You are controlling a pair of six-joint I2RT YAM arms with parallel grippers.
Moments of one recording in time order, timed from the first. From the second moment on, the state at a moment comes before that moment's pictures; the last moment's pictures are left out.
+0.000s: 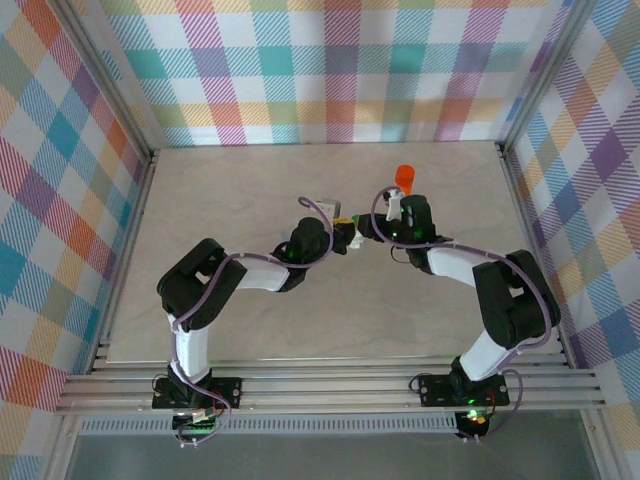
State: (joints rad) left arm -0.74 1.92 0.95 0.70 -0.05 -0.42; right arm 0.37 1.63 0.82 0.28 -0.31 0.41
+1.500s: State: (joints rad) left arm -0.58 1.02 0.53 0.14 -0.37 -0.45; right arm 0.49 1.93 1.33 -0.30 0.03 0.30
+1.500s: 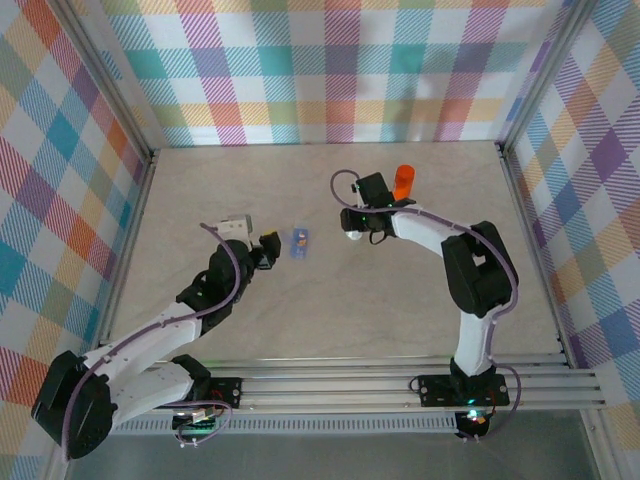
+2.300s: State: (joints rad) left arm -0.37 1.56 0.77 0.10 -0.02 -0.49; right arm 0.43 1.87 1.41 -0.29 0.03 0.38
